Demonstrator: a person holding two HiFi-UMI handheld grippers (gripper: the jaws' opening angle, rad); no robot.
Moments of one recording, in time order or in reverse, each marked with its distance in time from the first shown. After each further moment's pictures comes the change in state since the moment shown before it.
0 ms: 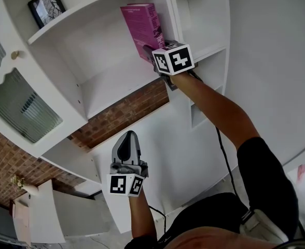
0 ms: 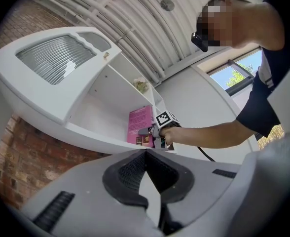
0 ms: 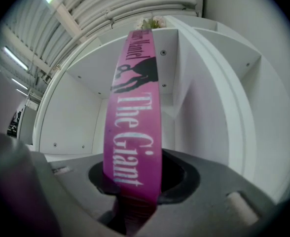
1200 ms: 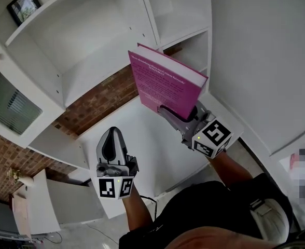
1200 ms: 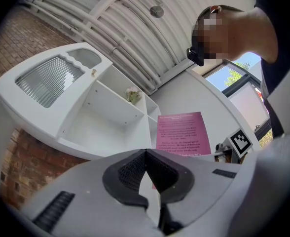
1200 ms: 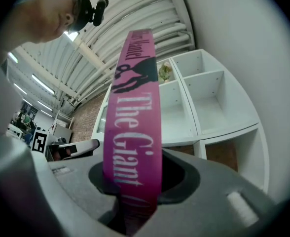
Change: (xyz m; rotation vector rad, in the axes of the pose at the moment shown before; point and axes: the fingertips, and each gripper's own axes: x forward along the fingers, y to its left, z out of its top) left arm -0.014 -0.071 0.027 0.050 -0.076 0.029; right arm -0.268 0.071 -0.110 0.060 -0.207 0.249
